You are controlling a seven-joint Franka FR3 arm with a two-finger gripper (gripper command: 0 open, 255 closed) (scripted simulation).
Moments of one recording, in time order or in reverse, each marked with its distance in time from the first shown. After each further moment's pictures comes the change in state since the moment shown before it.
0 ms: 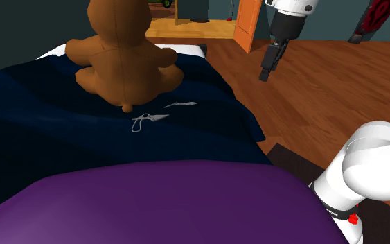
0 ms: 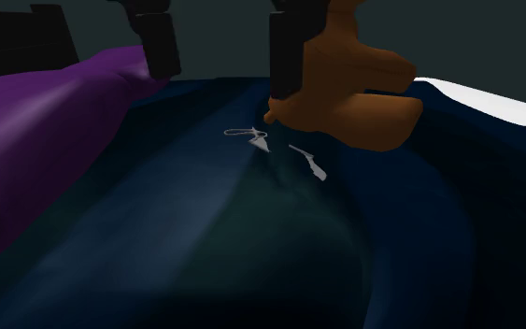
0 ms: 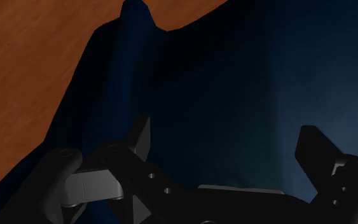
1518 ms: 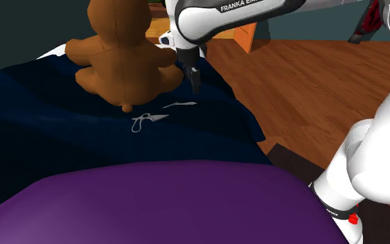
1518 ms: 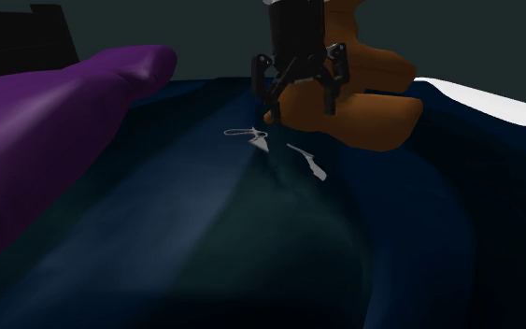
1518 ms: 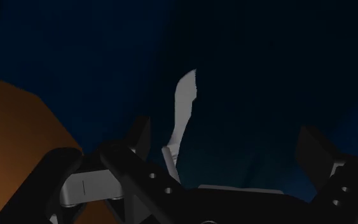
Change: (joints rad) arm 0.173 0.826 0.062 0.506 -0.220 0.206 -0.608
